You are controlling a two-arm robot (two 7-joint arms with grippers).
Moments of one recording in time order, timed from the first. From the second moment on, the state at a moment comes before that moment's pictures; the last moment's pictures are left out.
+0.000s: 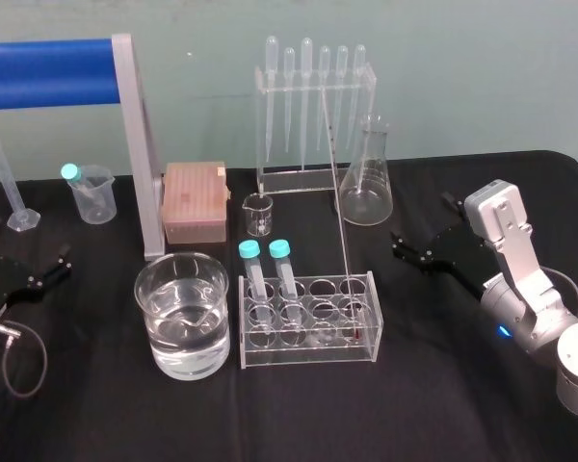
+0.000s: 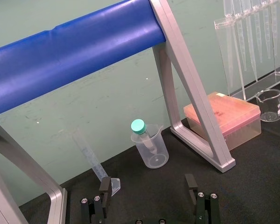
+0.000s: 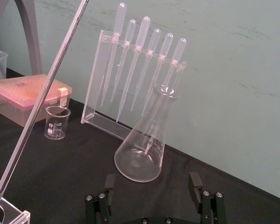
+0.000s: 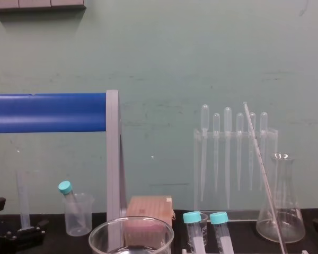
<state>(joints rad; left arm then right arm) -0.20 0.60 0.45 -1.41 -0.25 -0.12 0.03 0.20 0.60 -0.45 -1.41 0.25 -0.12 -0.03</state>
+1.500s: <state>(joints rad) -0.20 0.60 0.45 -1.41 -0.25 -0.12 0.03 0.20 0.60 -0.45 -1.41 0.25 -0.12 -0.03</state>
